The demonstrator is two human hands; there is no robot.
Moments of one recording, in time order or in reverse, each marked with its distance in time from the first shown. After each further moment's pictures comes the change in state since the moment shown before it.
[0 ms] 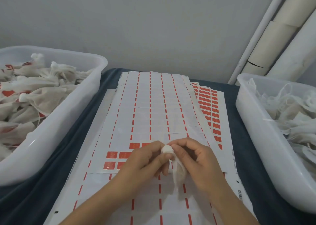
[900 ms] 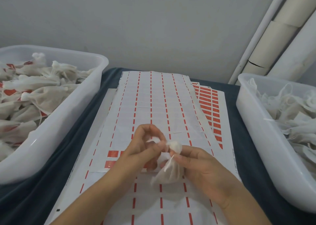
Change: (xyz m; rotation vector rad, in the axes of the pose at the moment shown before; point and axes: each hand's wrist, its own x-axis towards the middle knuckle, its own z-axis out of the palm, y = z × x) left_hand 0.002 0.002 -0.012 -0.427 0.028 -0.152; right_hand 0.001 -0.004 -0.011 0.525 -0.319 0.446
